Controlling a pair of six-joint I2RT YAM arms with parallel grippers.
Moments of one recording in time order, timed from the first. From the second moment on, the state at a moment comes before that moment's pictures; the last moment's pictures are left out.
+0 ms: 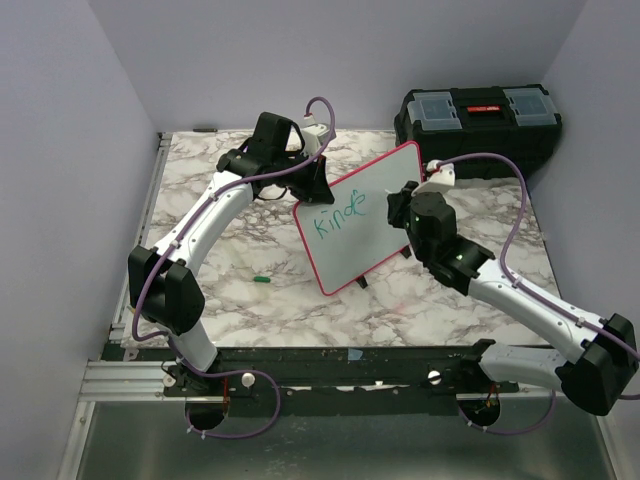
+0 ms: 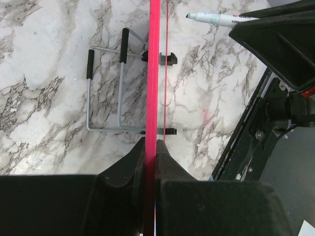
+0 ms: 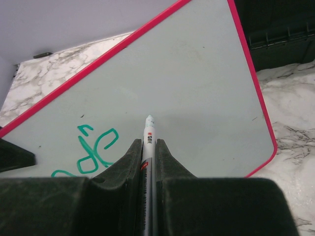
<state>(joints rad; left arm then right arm) -0.44 1.68 1.64 -0.68 0.67 -0.03 0.73 1.14 0.90 0.00 0.60 0.46</state>
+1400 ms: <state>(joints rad) -0.44 1.68 1.64 -0.69 0.67 -0.03 0.72 1.22 0.88 -0.04 0.48 0.47</state>
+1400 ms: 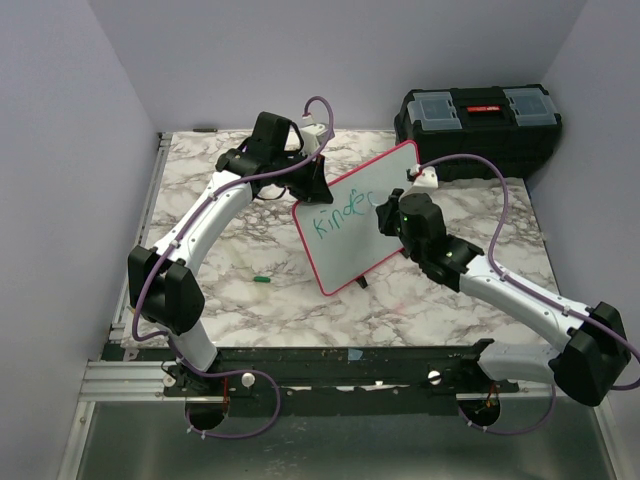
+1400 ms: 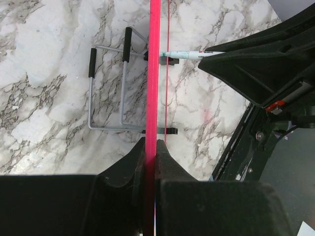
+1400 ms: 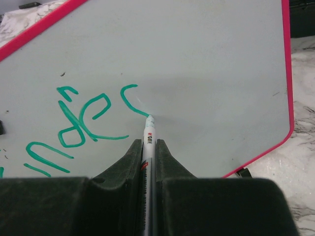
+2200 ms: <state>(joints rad) -0.44 1.68 1.64 -0.69 0.67 -0.03 0.71 1.16 0.88 -0.05 0.37 0.46</state>
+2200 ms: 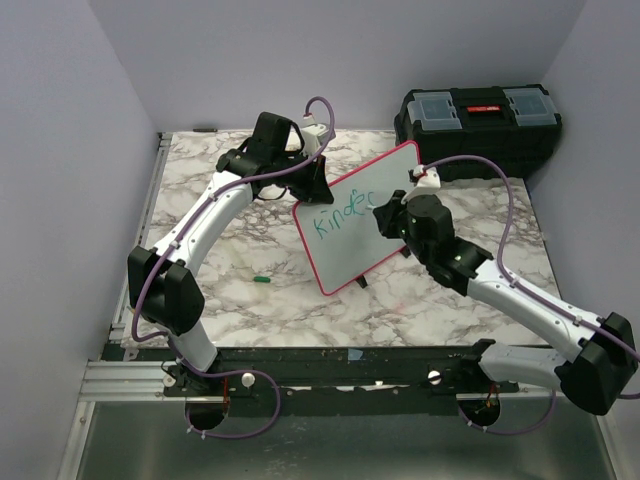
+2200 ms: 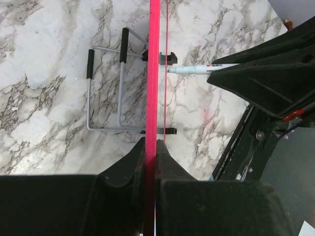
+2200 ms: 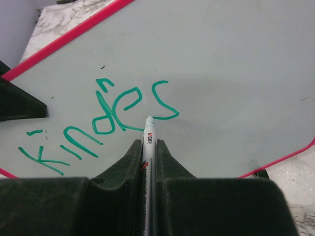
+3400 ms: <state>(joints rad) -0.44 1.68 1.64 -0.69 0.67 -0.03 0.59 1.26 0.96 0.01 0.44 0.43</state>
